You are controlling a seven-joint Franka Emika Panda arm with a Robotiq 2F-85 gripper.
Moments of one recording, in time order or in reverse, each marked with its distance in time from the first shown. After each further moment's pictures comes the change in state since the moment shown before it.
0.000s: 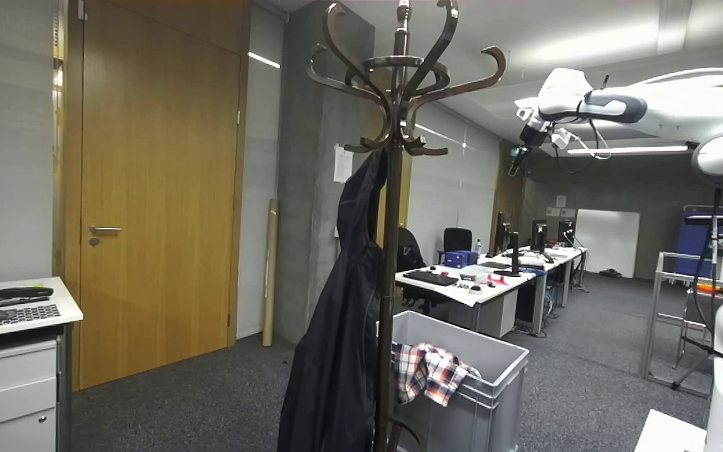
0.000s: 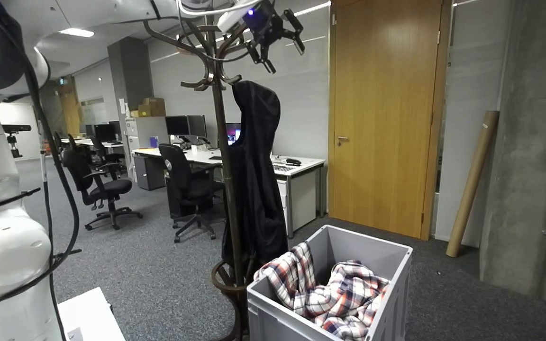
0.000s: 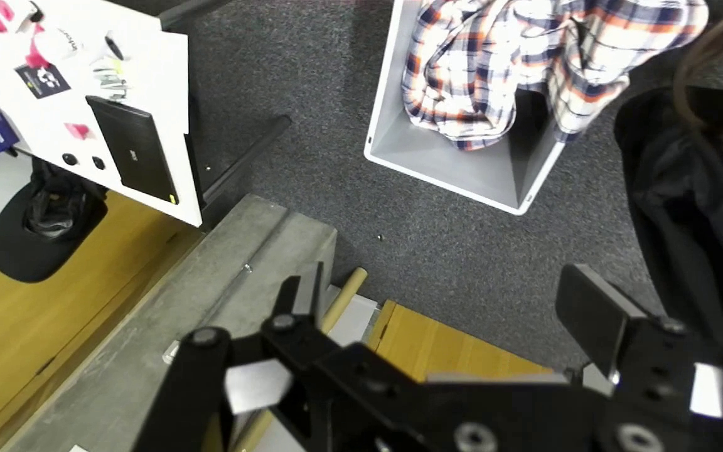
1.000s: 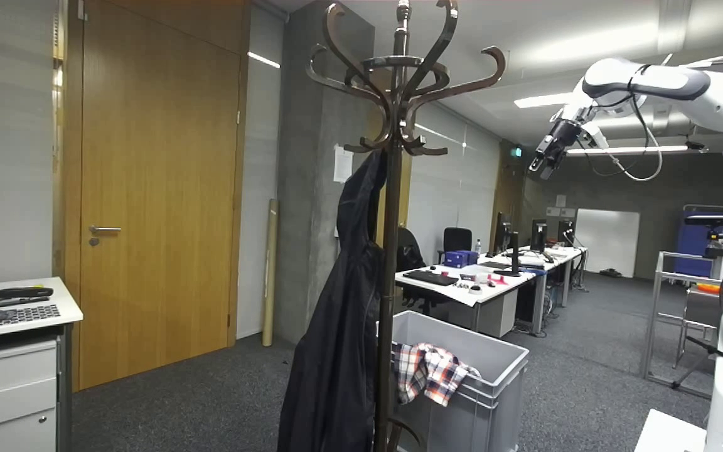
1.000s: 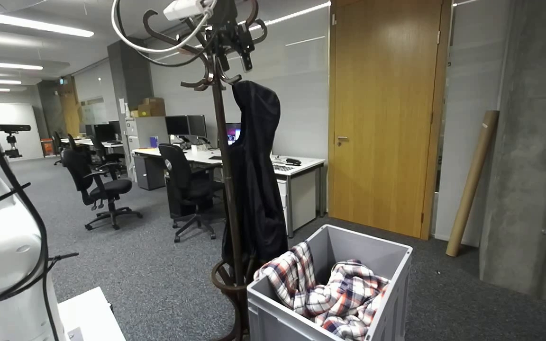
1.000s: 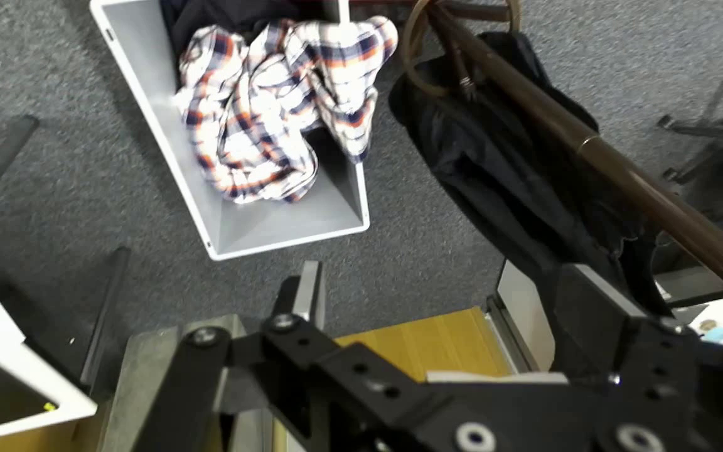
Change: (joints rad) arm -0.146 -0.220 0.109 -0.183 0.304 -0.274 0.358
